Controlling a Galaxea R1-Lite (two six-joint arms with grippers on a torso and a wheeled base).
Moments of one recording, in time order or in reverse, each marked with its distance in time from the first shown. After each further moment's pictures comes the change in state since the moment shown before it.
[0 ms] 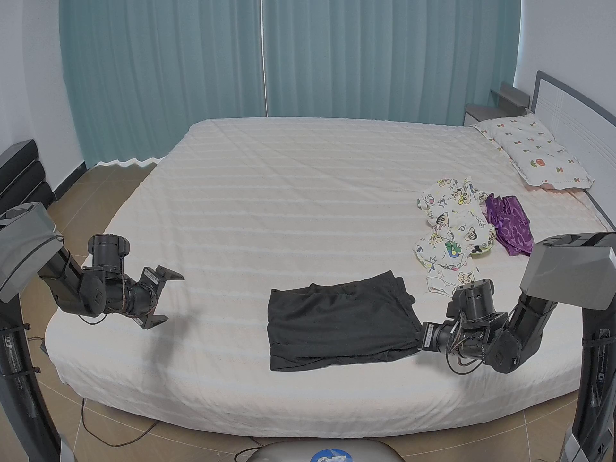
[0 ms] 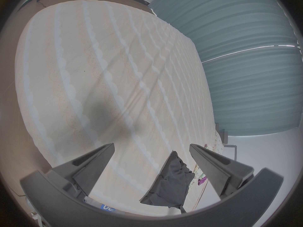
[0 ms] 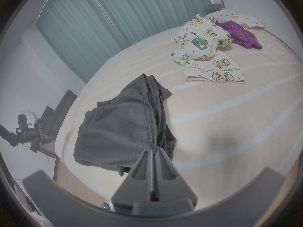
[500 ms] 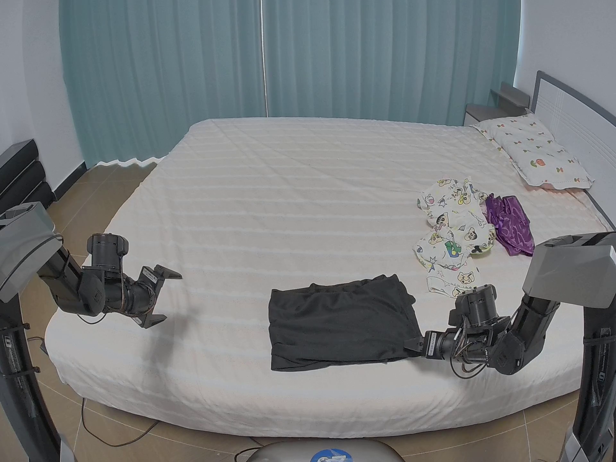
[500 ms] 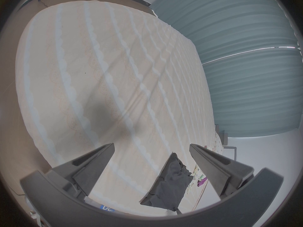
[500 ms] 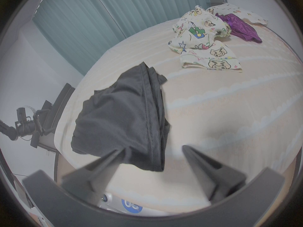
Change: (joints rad) left arm 0.006 0.000 -0.004 0.000 0.004 -0.003; right arm -0.017 -0.008 0.015 0.036 0.031 -0.014
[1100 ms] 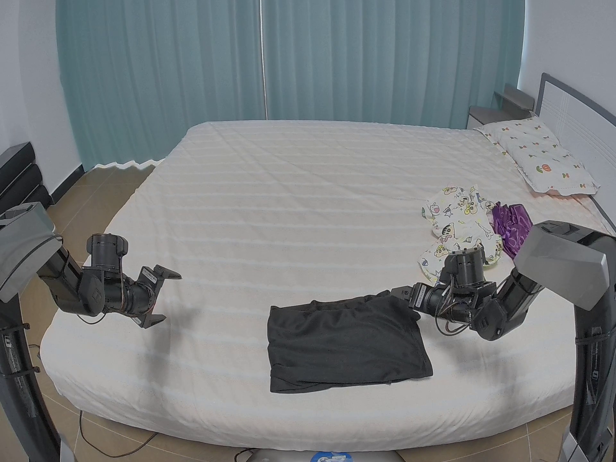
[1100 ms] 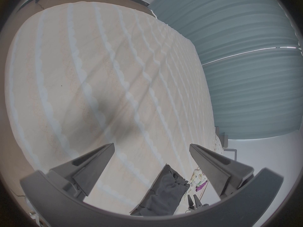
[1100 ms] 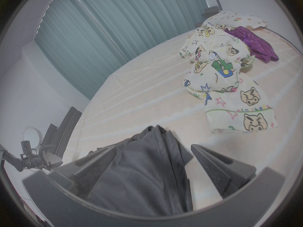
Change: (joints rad) left arm 0.001 0.000 0.002 -0.002 0.005 0.000; right arm -0.019 0.095 -0.379 0.107 -0.018 0.091
